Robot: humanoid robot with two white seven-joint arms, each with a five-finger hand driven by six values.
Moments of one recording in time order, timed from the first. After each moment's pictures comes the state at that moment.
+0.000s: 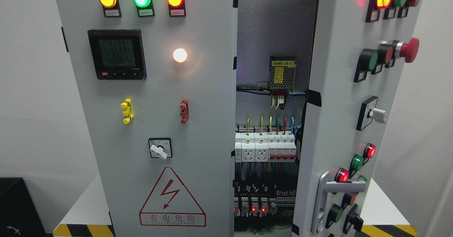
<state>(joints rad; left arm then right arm) 0.09 0.31 -0.24 -1.23 0.35 -0.03 -0.18 0.09 0.12 0.00 -0.13 0.00 -0.09 0.08</state>
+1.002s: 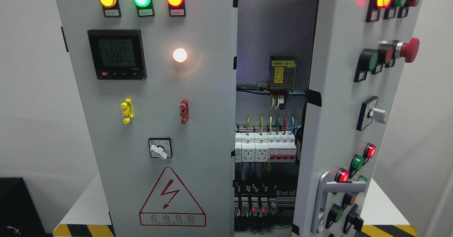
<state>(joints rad) -0.06 0.53 -0.43 -1.69 0.61 -0.07 -0.19 0.09 0.12 0.00 -0.13 0.00 -0.09 0.08</state>
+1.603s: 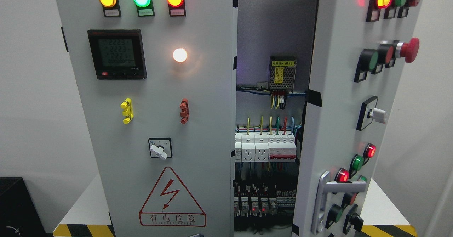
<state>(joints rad) -0.16 0.57 -0.49 -1.85 0.65 -0.07 -0.19 0.09 0.12 0.00 -0.13 0.00 -0.09 0.08</state>
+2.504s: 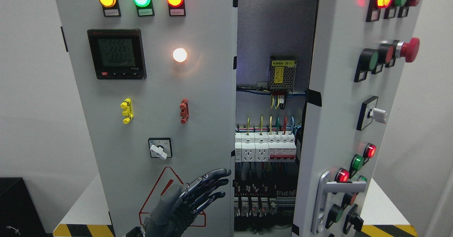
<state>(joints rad) -0.55 0.57 -0.58 -1.92 0.83 -0.05 -0.20 0.09 0.12 0.00 -0.13 0.00 -0.09 0.08</state>
